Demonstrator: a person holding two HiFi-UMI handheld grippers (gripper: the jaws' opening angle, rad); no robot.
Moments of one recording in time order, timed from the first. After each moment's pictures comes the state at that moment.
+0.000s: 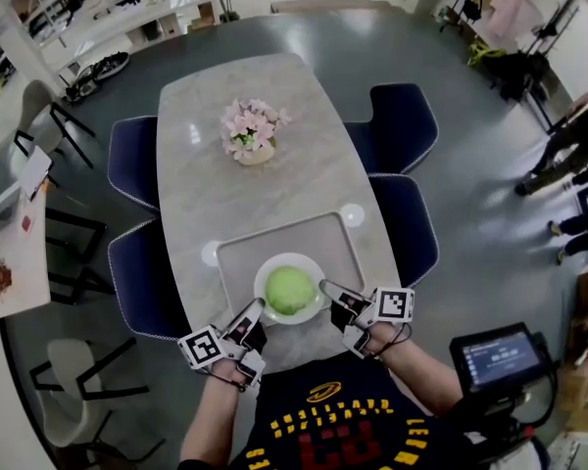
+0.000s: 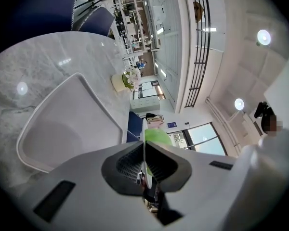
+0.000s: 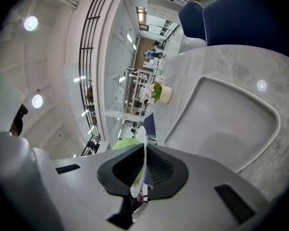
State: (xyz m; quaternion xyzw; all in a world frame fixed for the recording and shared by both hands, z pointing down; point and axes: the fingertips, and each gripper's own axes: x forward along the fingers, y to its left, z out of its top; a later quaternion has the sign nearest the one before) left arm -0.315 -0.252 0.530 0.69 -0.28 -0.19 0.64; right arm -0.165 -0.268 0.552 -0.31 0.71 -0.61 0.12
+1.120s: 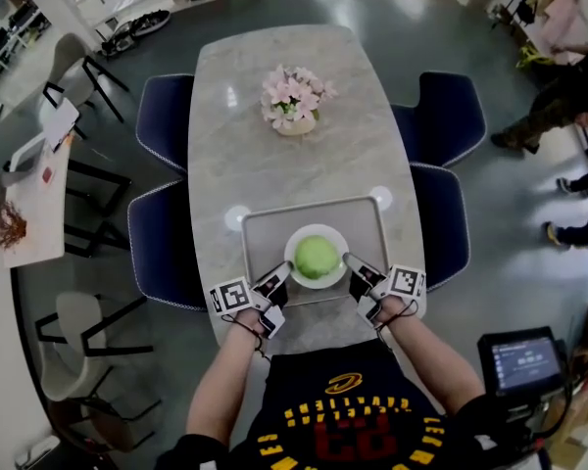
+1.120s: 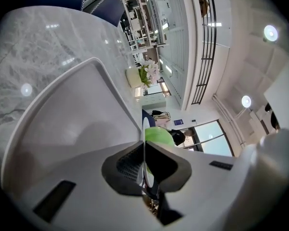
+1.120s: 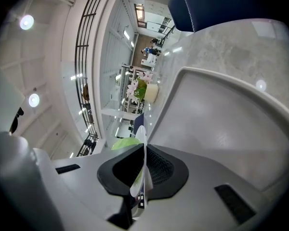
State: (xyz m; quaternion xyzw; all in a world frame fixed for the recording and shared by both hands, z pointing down) left arm -0.299 -0.299 0.625 0.68 -0.27 -0.18 0.65; right arm -0.156 -0.320 0.649 -0.30 0.75 -0.59 0.10
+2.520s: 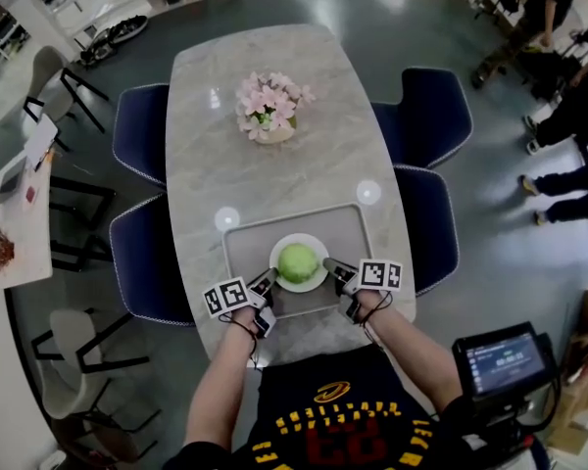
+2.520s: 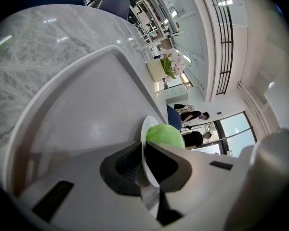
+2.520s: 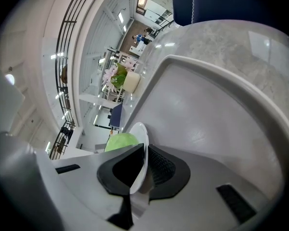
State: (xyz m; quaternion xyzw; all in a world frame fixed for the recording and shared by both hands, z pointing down) left arm -0.306 -0.307 0.703 0.65 -0.37 -0.03 0.66; right arm -0.162 -0.323 0.707 -0.36 0.68 -0.64 -0.02
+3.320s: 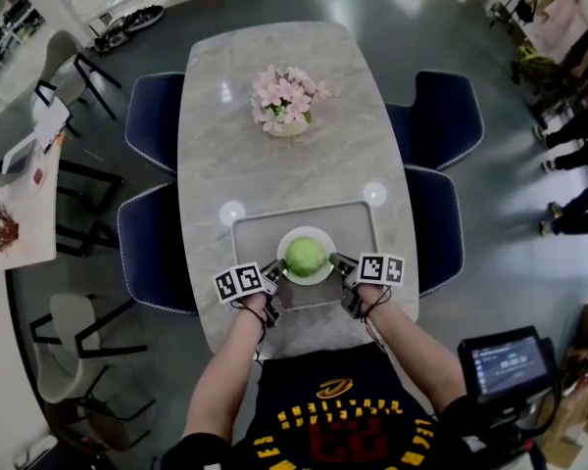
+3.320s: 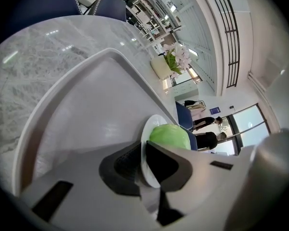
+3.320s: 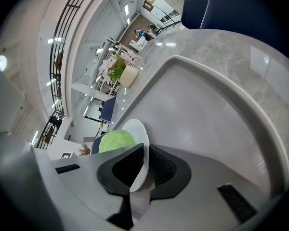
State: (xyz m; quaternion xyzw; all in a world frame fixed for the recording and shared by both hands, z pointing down) left arm -0.307 -0.313 0.715 0.63 -0.42 0.04 0.65; right arm -0.162 -0.326 0.718 -0.39 0.67 -0.62 -0.09
